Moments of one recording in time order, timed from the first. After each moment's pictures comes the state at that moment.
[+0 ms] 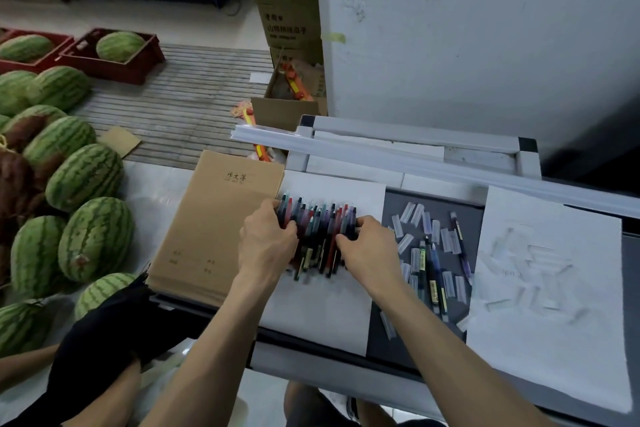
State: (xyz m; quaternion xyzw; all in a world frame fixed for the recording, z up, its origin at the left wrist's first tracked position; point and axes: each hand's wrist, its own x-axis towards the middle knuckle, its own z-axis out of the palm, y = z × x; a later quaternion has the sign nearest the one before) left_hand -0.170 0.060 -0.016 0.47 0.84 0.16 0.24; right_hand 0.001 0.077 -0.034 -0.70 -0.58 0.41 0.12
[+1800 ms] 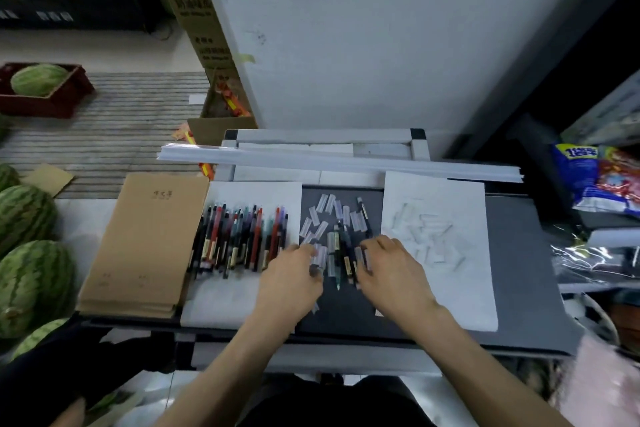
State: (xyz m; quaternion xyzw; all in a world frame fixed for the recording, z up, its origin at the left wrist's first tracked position) left_hand -0.017 0.005 0.004 0.66 0.69 0.02 0.28; right_hand 0.173 0.004 0.000 -0.66 -0.71 0.22 0.02
